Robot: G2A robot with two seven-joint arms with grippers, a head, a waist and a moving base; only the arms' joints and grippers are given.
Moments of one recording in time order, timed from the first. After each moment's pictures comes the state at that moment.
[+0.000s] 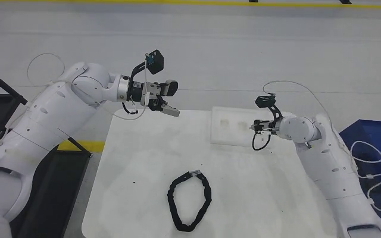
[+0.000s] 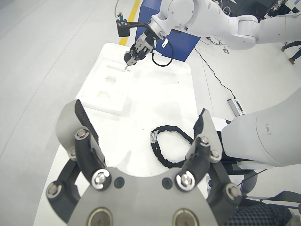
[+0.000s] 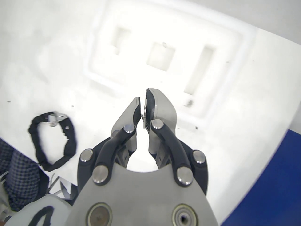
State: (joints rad) left arm 0.18 -0.76 -0.34 -1.26 -0.17 -0.95 -0.74; right arm -0.90 -1.13 1.18 -1.32 -0.62 -0.08 1.07
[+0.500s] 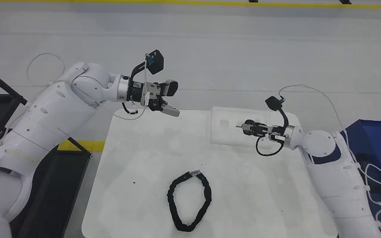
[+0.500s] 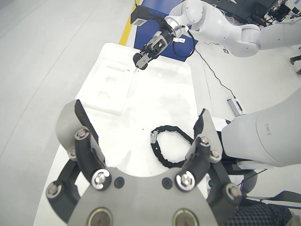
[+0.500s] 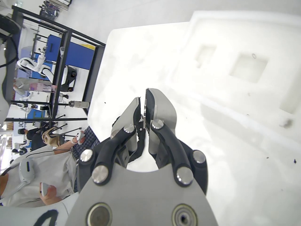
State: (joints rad) left arm 0.18 -0.76 -0.34 -1.26 -0.17 -0.95 -0.74; right arm -1.06 -1.11 1.32 -1.46 -0.19 -0.17 1.02
